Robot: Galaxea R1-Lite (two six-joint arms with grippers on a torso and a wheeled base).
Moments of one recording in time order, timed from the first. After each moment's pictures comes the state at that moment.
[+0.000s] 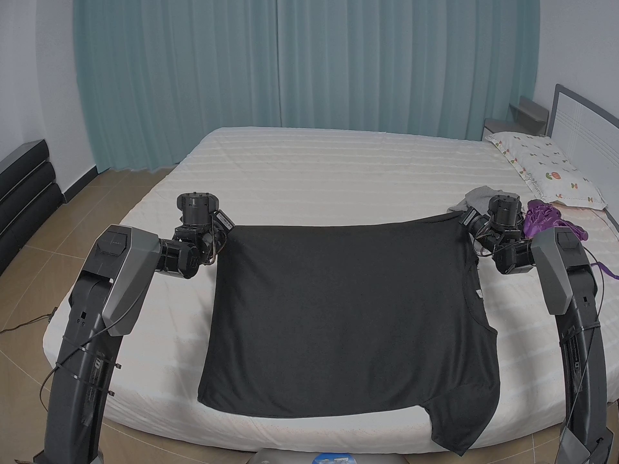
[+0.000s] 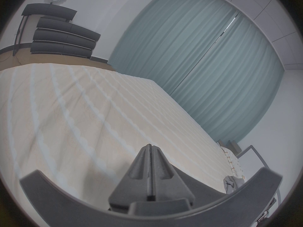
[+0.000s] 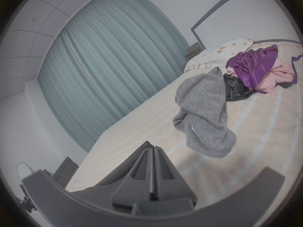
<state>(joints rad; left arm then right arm) -0.16 2.73 -2.00 -0.38 0.20 -0.79 -0.06 2.79 -2.00 -0.59 0.06 0.62</state>
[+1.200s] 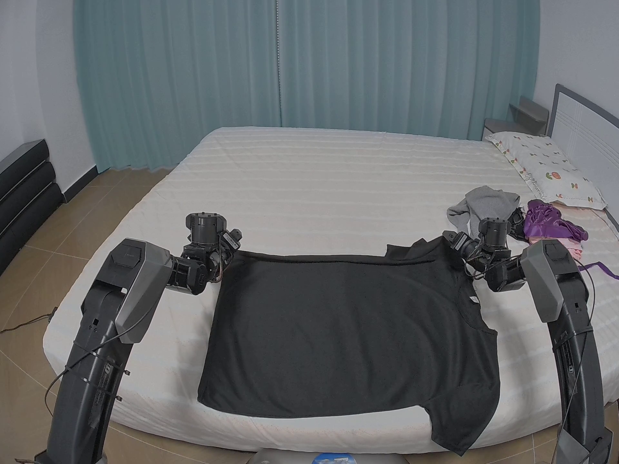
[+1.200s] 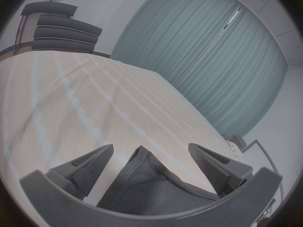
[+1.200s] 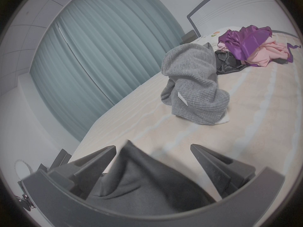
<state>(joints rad) -0.17 2.81 -2.00 -0.40 0.20 -0.79 -0.04 2.87 -1.96 -0.58 0.06 0.61</state>
